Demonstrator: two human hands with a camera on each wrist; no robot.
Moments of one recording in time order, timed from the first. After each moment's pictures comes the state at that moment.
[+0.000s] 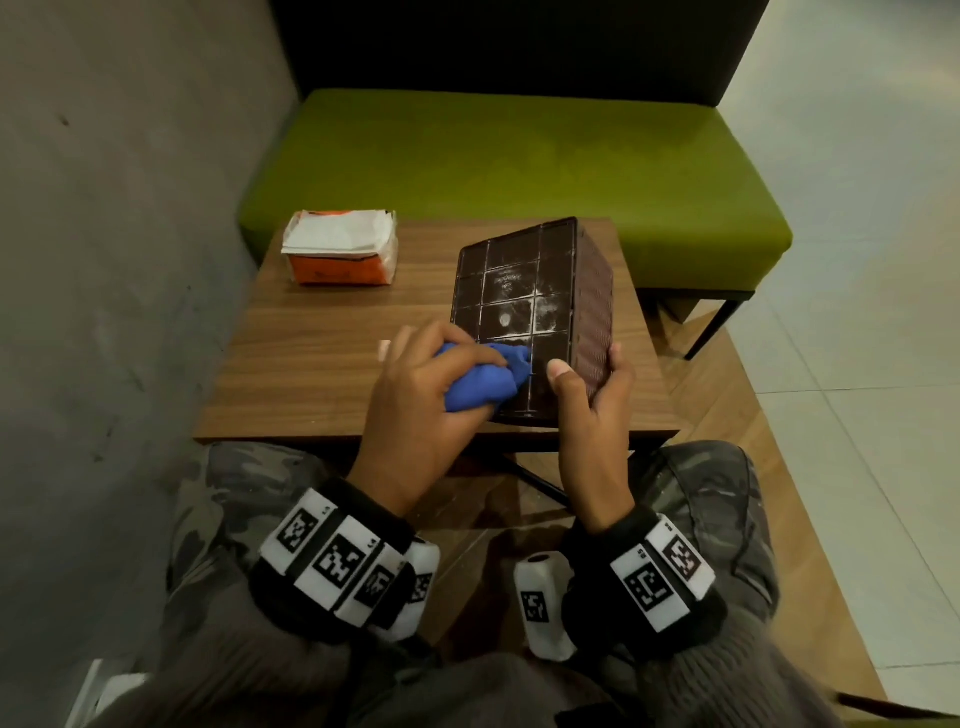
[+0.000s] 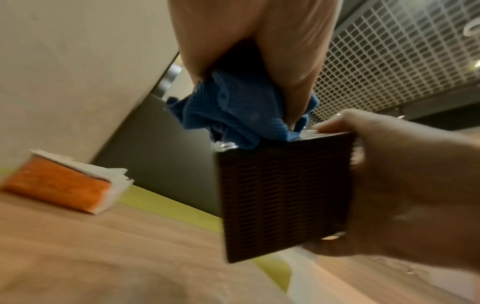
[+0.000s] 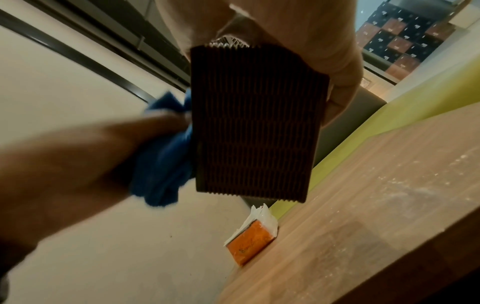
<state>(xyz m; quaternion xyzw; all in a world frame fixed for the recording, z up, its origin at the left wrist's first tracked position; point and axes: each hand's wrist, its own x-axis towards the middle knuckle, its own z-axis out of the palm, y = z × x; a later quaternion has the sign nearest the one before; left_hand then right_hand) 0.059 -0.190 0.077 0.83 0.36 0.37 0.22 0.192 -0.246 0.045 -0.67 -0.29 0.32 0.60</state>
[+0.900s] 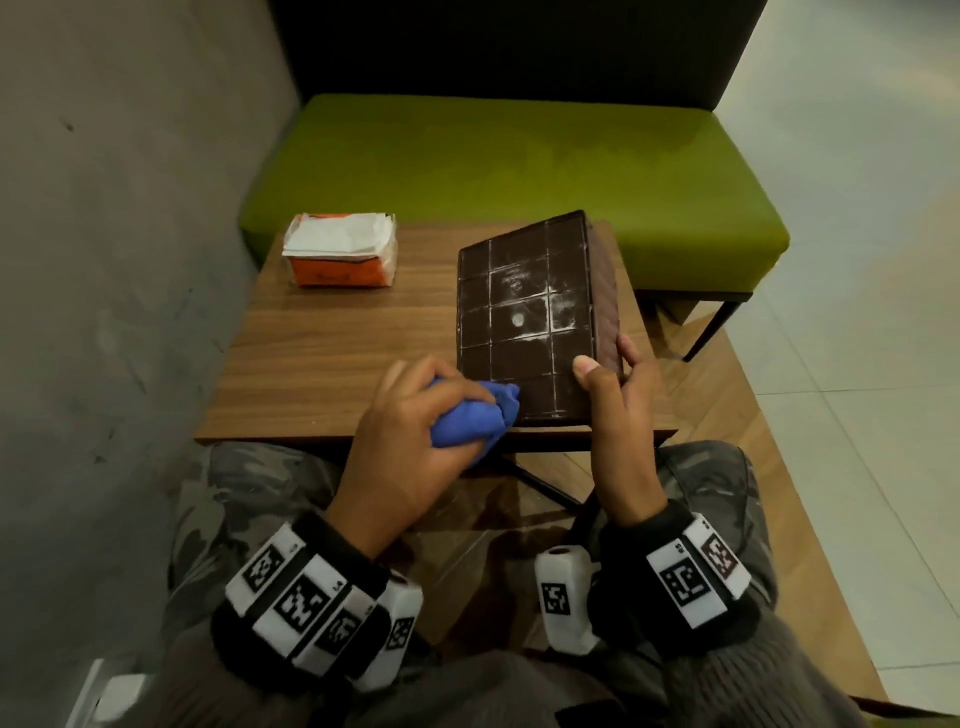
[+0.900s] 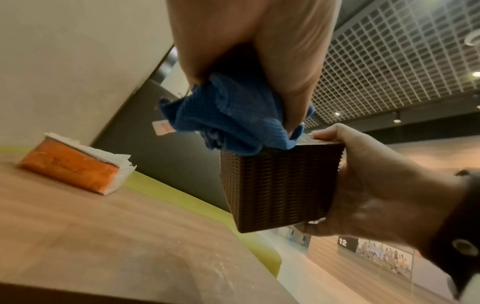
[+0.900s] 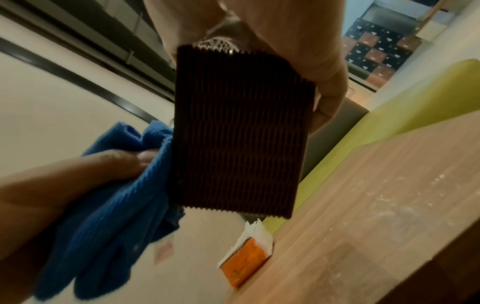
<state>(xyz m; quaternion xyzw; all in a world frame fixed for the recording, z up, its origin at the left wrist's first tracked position) 0.040 -0.208 0.073 0.82 0.36 0.35 0.26 0.212 -0.255 0.057 -0.60 -0.28 0.37 0.65</state>
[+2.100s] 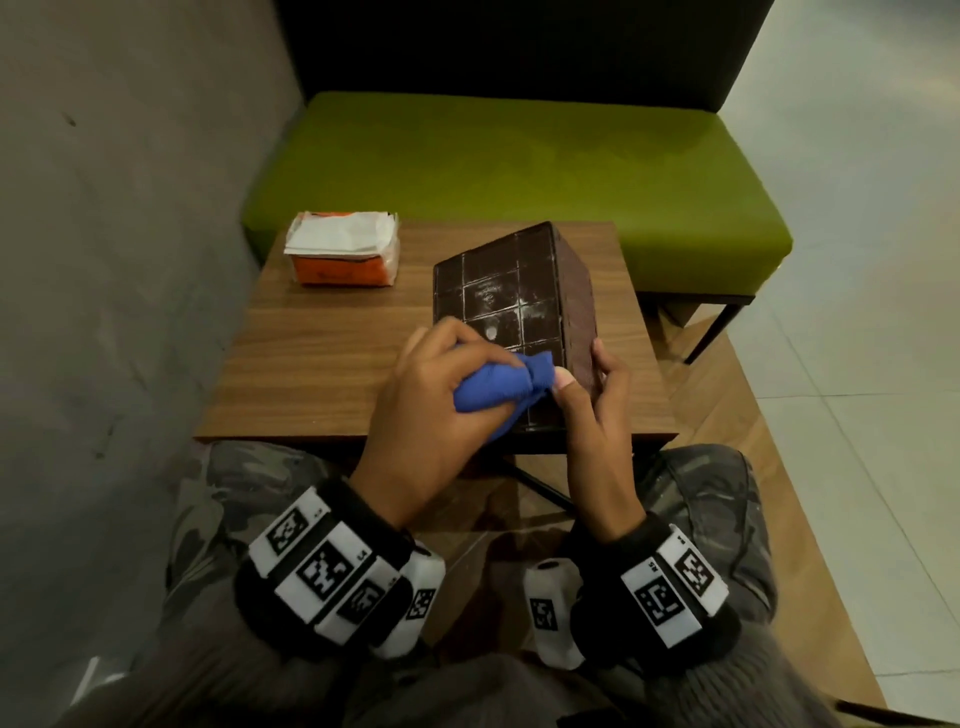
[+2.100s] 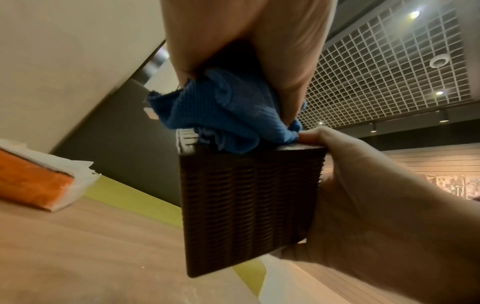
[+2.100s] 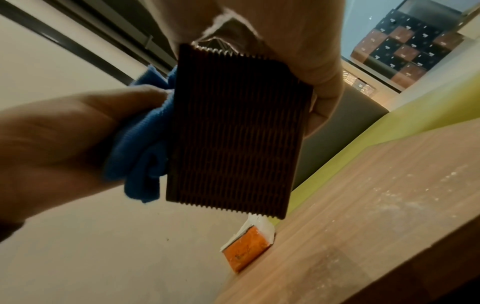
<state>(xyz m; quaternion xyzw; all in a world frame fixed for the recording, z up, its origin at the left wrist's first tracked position) 0.062 -0.199 0.093 0.80 0.36 0.37 0.30 0.197 -0.257 0.043 -0.64 -0.34 0.34 0.61</state>
